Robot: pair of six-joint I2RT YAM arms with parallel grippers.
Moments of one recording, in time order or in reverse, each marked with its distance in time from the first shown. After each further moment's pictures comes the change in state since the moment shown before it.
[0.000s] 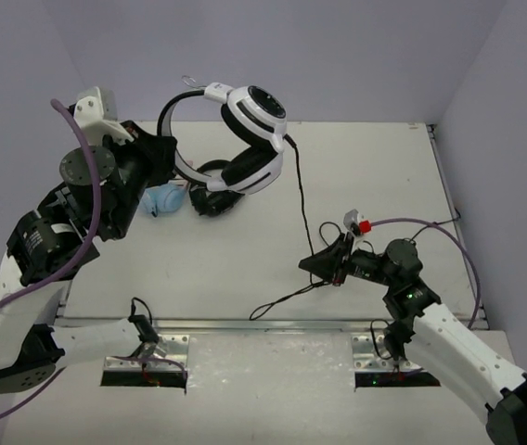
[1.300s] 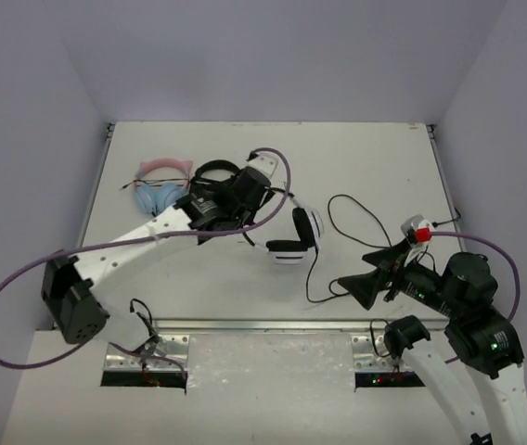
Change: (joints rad) left arm 0.008 0.460 -0.420 0.142 0.292 0.365; right arm -0.145 -0.338 0.590 -1.191 0.256 -0.181
